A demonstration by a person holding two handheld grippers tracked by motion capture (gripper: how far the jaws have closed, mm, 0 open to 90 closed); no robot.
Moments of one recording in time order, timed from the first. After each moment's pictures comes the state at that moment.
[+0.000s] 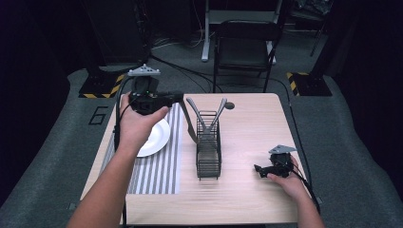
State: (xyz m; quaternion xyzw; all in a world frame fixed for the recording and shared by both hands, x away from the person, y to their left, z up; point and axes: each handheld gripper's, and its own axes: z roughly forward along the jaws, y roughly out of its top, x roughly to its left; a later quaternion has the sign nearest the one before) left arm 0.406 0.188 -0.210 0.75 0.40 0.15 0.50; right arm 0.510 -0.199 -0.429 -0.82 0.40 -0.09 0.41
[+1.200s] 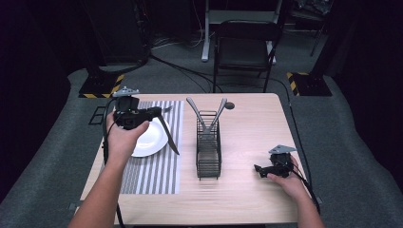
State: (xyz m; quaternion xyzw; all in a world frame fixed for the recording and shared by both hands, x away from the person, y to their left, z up) left arm 0.419 0.244 -0.287 0.73 0.48 0.16 0.46; right arm 0.510 -0.198 -0.429 -0.82 0.40 -0.09 0.41
